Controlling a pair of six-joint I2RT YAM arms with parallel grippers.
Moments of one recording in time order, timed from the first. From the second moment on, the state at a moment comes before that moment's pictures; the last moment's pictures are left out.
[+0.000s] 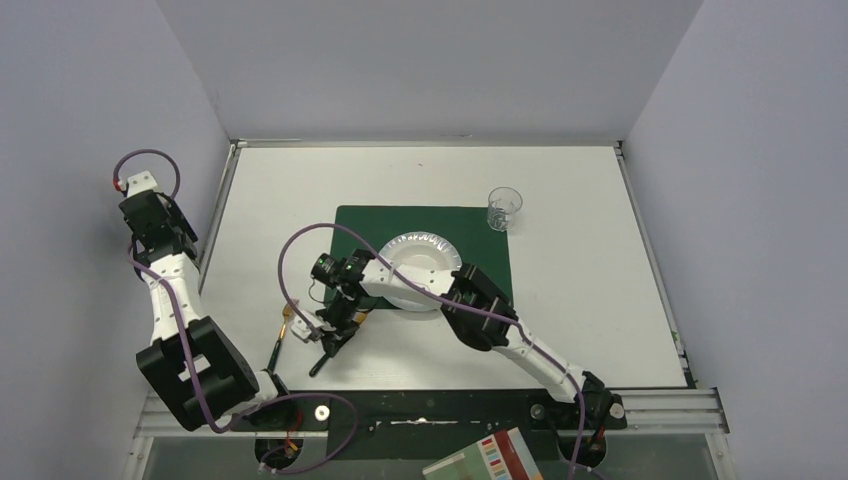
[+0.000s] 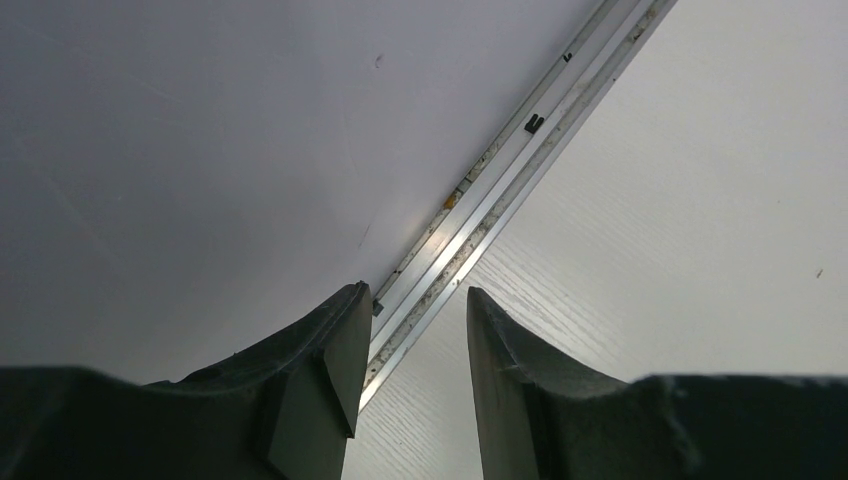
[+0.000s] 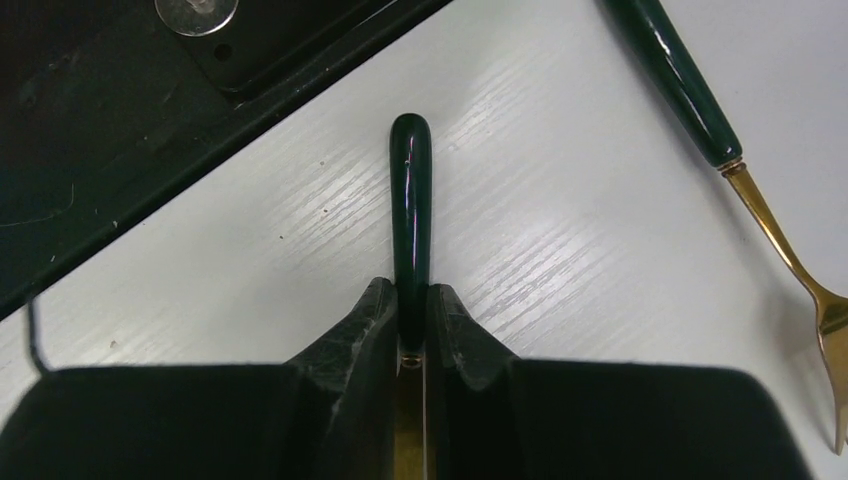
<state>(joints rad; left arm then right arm) 0.56 1.32 0.99 -0.20 -0.15 0.00 1.12 2.52 2.15 -0.95 -0.92 -1.29</state>
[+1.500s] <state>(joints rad) 0.56 1.46 1.02 -0.22 -0.20 0.00 0.29 1.65 1.66 -0.47 -0.69 -0.39</state>
